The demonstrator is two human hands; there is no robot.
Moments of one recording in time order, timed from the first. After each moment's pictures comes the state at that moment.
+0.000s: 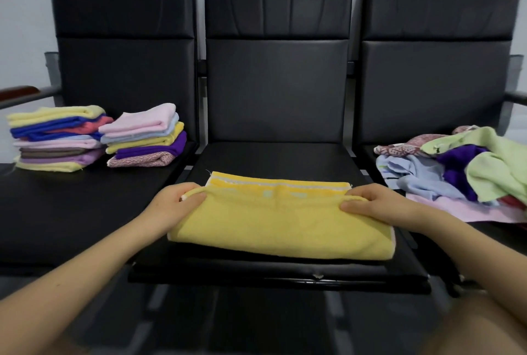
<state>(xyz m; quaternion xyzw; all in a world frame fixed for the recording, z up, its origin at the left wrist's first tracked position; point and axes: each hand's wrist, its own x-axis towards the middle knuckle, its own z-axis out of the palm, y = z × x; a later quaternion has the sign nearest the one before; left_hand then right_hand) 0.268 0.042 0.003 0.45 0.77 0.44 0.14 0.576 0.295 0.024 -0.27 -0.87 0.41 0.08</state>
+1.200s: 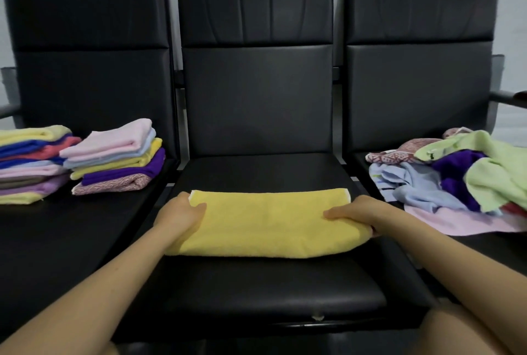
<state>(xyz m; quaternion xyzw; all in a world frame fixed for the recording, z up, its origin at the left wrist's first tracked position) 0.217 0.150 -0.029 0.32 0.91 0.23 0.08 0.526 0.324 0.016 -0.58 -0.72 0.39 0.06</state>
